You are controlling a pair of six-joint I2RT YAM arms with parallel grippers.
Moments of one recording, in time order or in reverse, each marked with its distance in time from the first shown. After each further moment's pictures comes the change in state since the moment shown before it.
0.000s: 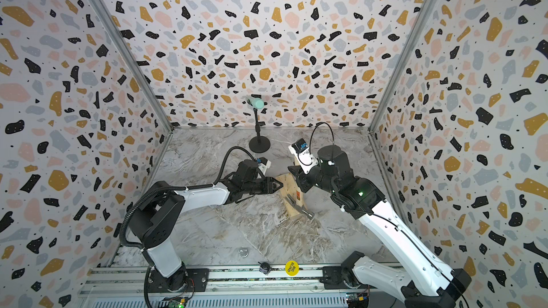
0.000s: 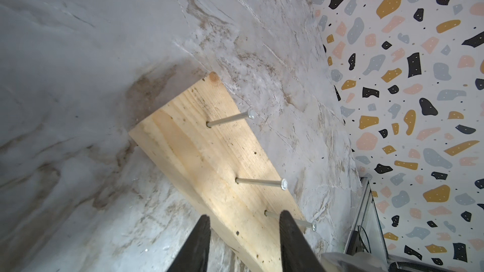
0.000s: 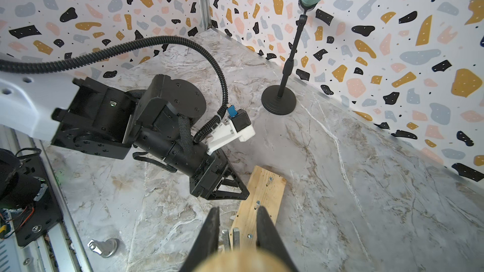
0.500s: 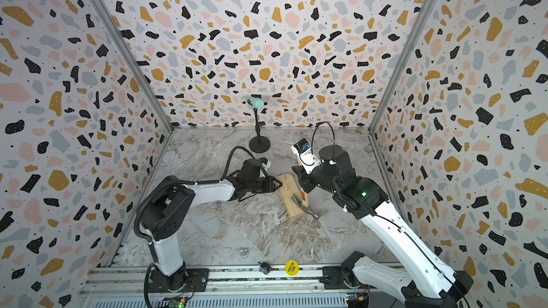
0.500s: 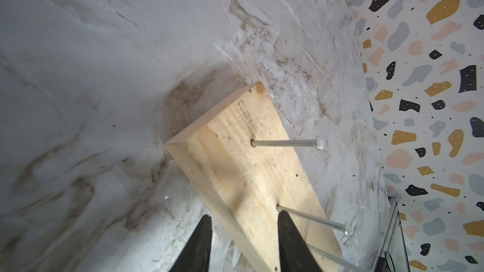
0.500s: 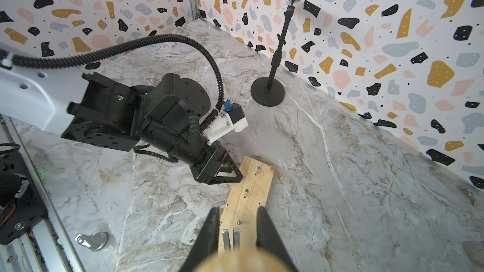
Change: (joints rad) left arm 0.012 0.100 0.068 -0.051 -0.060 -0.004; right arm 0.000 -0.002 0.026 -0.066 0.057 -0.016
